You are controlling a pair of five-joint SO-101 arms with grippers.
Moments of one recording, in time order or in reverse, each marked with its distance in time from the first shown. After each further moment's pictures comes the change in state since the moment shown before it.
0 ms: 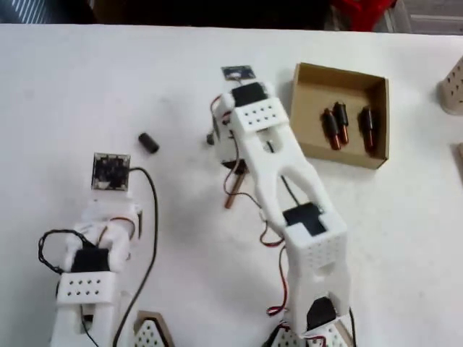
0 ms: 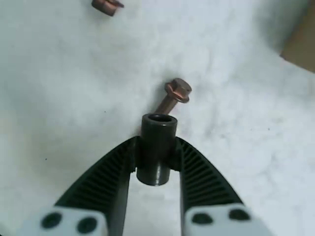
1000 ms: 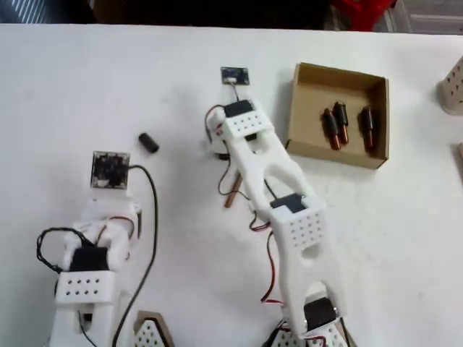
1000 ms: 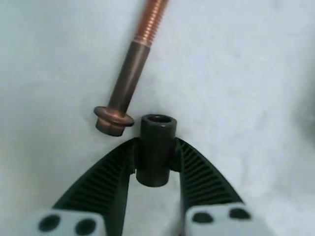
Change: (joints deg) left arm 0.0 0.0 -1.5 2.8 0.0; right arm -1.1 16.0 -1.5 -26.5 -6.9
